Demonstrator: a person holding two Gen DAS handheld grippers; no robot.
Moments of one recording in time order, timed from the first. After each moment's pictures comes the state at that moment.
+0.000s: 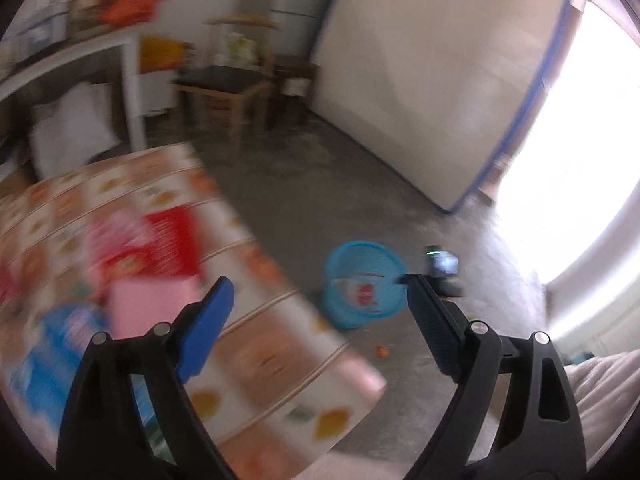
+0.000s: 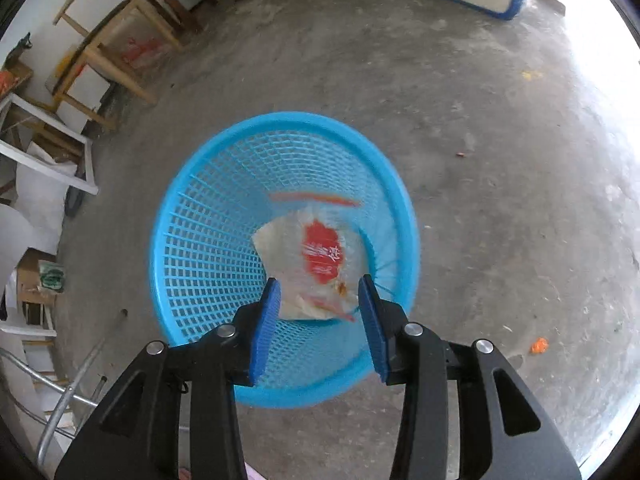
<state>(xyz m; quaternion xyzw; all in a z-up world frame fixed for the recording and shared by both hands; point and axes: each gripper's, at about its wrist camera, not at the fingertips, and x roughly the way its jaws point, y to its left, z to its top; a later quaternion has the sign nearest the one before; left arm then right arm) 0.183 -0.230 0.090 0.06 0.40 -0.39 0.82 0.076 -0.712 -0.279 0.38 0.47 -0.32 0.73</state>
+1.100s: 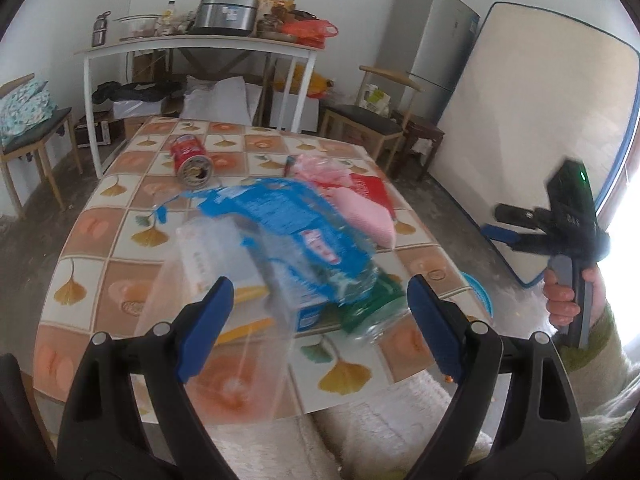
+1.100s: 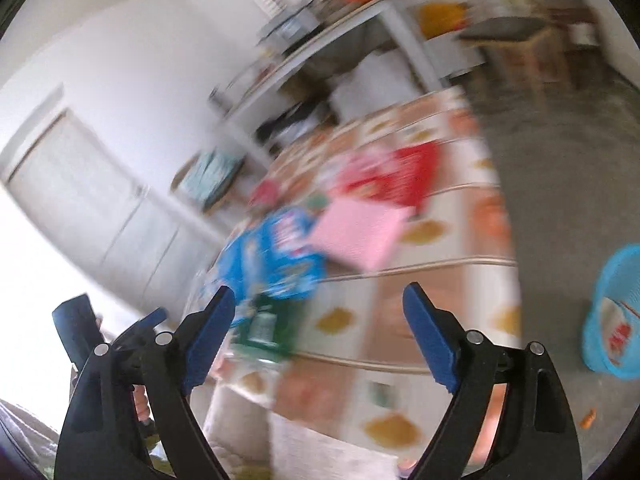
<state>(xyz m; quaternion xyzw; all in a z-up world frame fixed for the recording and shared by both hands) 0.100 0.019 0.041 -0.05 0.34 -0.22 0.91 0.156 -0.311 0.027 0.23 0.40 0.24 0.86</state>
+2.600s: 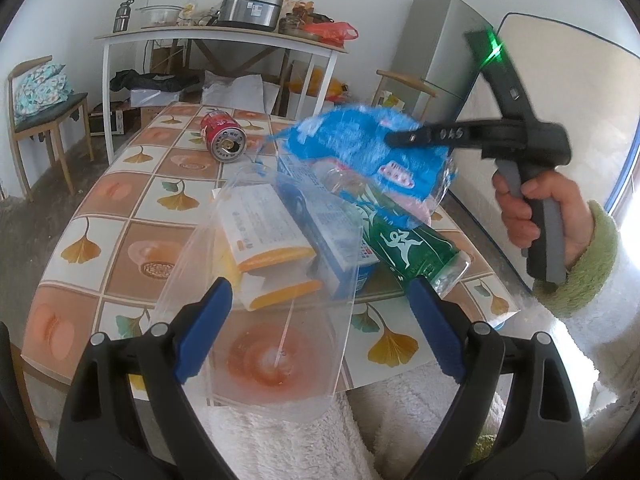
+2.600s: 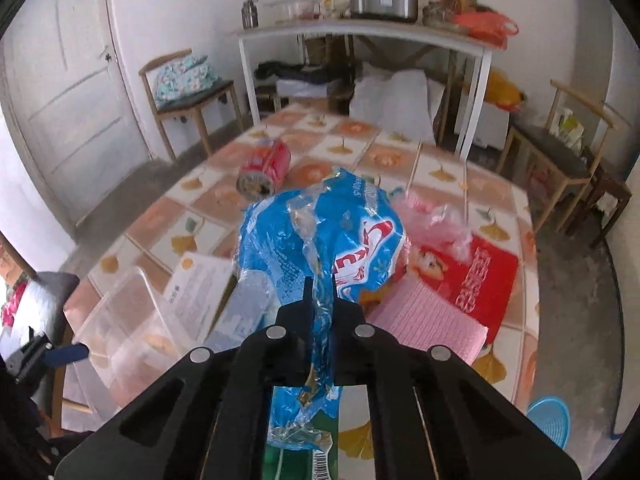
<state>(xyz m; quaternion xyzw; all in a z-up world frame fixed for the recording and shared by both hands) 0.092 0.054 -0.005 -0.07 0.33 -0.20 0.92 0.237 -0.145 0.057 -0.05 0.39 0.16 0.91</state>
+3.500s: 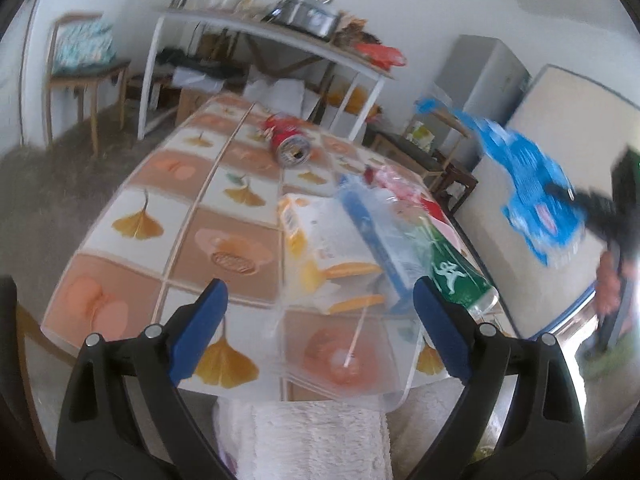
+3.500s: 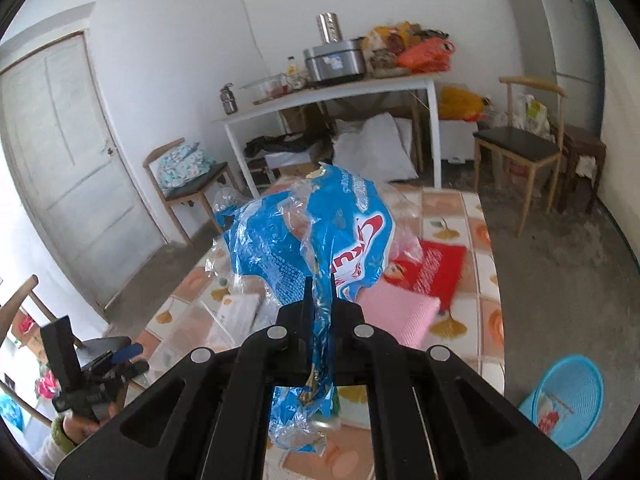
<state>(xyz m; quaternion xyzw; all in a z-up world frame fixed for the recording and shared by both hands) 0.100 0.133 -0.012 -0.17 0.34 -0.15 0.91 0.141 -0.233 0.108 0.08 0.32 0.14 0.93</state>
